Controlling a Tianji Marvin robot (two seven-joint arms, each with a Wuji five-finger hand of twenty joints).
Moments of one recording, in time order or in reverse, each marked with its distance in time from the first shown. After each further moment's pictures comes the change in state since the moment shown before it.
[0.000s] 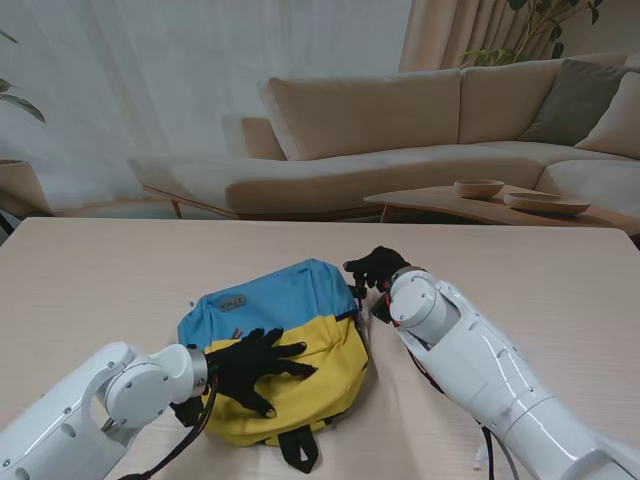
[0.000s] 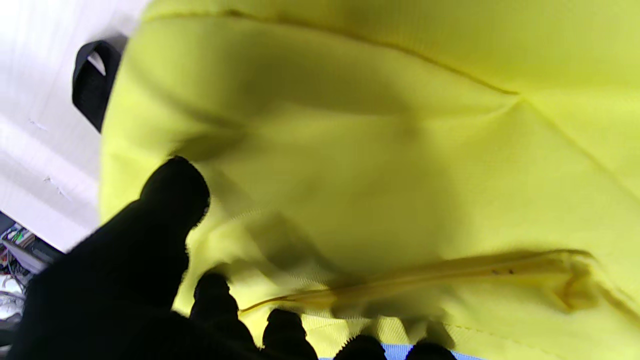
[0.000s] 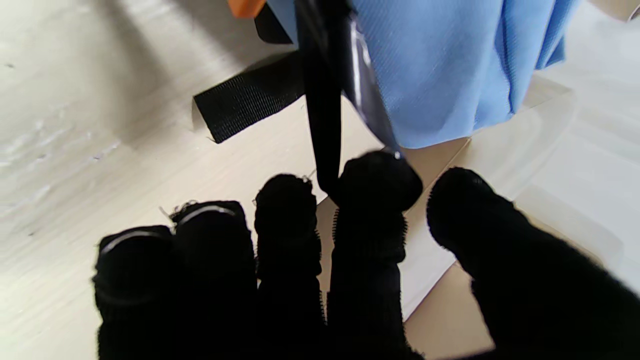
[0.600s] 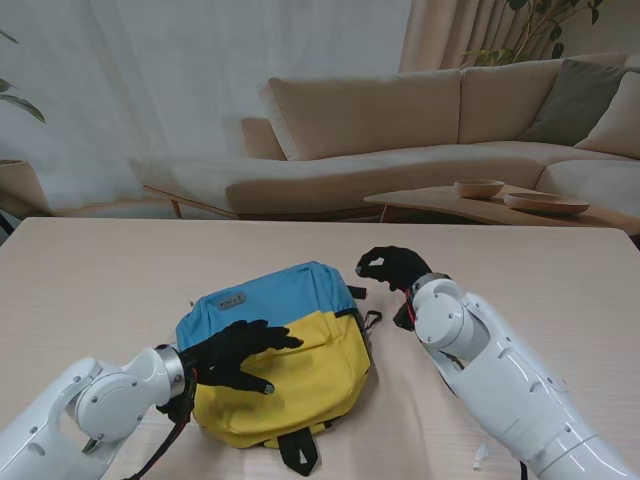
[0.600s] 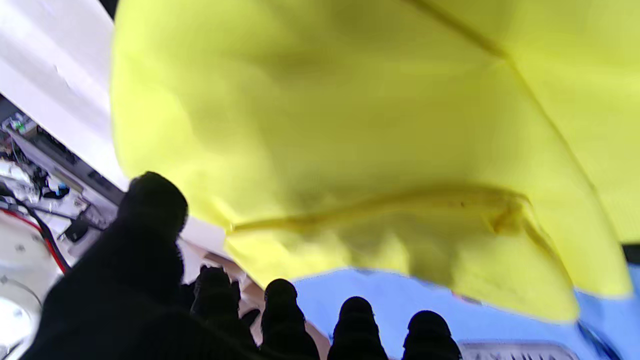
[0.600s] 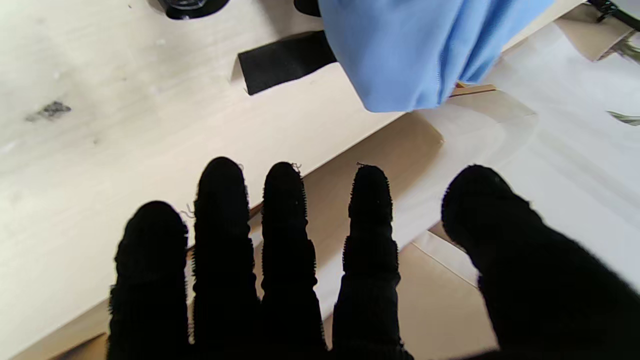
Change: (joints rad) left arm 0.147 -0.037 -0.185 -0.042 -0.085 -0.009 0.152; right arm -0.170 0.089 0.134 -0.243 -0.214 -0.058 0.064; left_hand 0.003 0.151 -0.265 0.000 0.002 0.004 0.046 0.179 0.098 -0.022 0.158 0.136 0.113 -0.043 0.243 0.173 0.082 0.006 0.119 0.100; right_hand 0.000 0.014 -0.100 -0.010 -0.581 -0.042 -0.441 -0.582 -0.354 -0.006 -0.269 -0.250 -0.326 -0.044 -0.389 -0.083 -0.306 -0.048 -0.171 0.016
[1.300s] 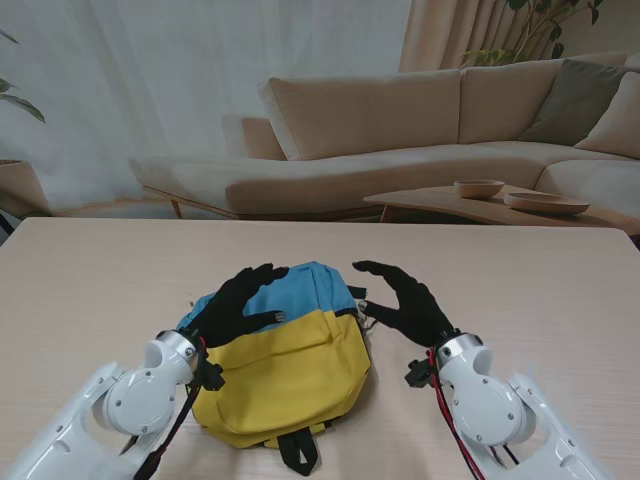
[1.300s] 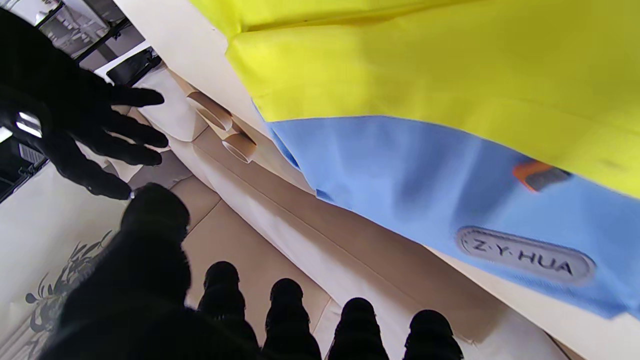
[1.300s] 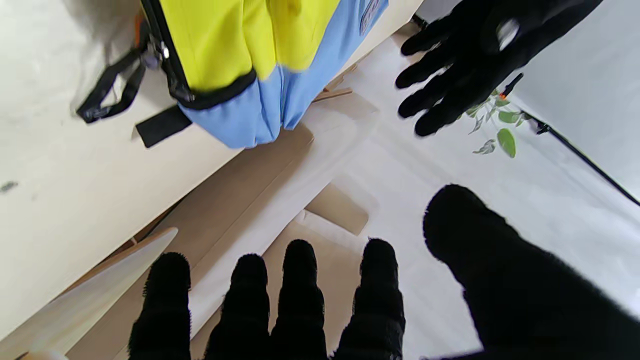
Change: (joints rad) left arm -0.026 -0.098 0.048 0.040 -0.170 0.178 0.403; right arm -0.462 0.041 0.228 -0.399 0.002 -0.318 -0.036; left_hand 0.038 0.082 -0.118 0.021 0.009 0.063 0.100 -0.083 0.000 0.048 0.000 0.005 0.000 0.013 -0.001 -0.044 0.000 0.012 0.010 -0.001; right_hand 0.000 0.121 0.020 0.035 -0.505 -0.048 -0.089 -0.122 -0.537 -0.150 -0.395 -0.288 -0.548 -0.240 -0.813 -0.353 -0.553 -0.163 -0.748 -0.442
